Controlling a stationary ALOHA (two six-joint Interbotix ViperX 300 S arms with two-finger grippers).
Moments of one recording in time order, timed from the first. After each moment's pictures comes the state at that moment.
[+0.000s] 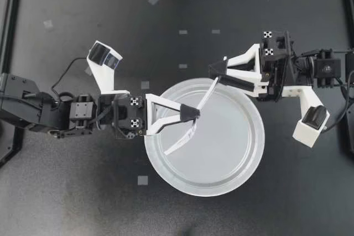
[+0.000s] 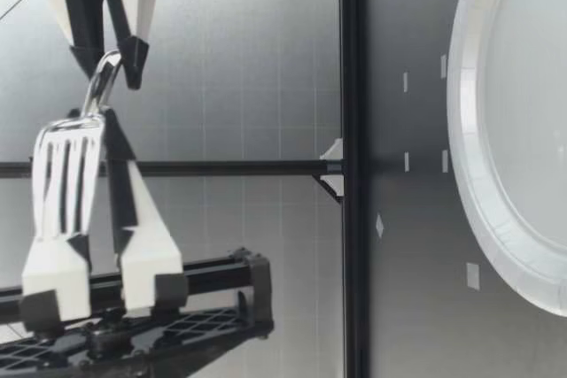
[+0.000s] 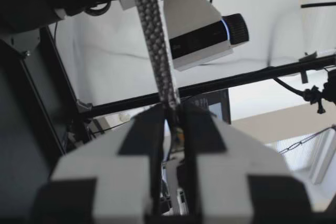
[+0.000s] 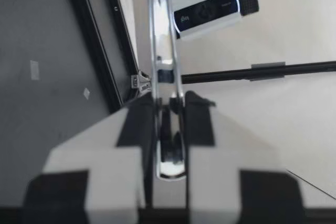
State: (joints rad) left arm -0.10 -0.03 0.77 -0.13 -0.87 -1.27; right arm -0.23 -0.36 0.93 -0.43 -0.49 -1.04
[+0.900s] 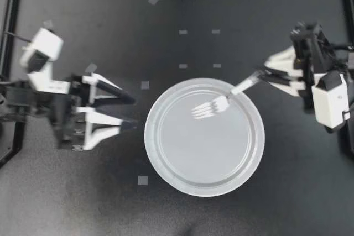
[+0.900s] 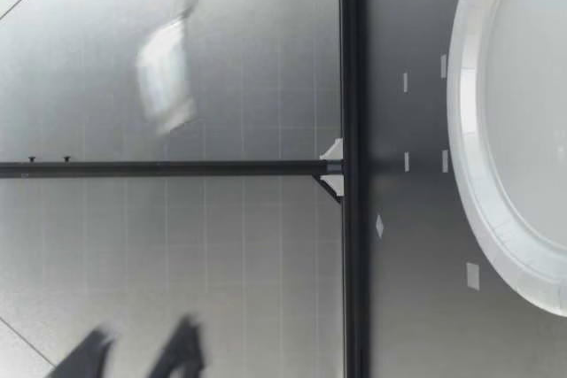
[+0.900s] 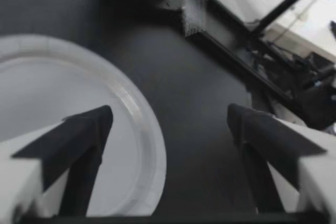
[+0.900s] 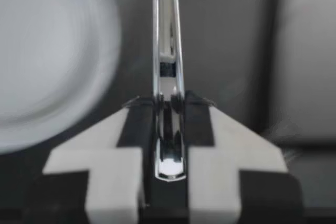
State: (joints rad) left arm -0.06 -0.48 1.00 -0.10 -0.31 -0.57; right arm -0.23 -0.67 1.03 -0.02 0.32 -0.83
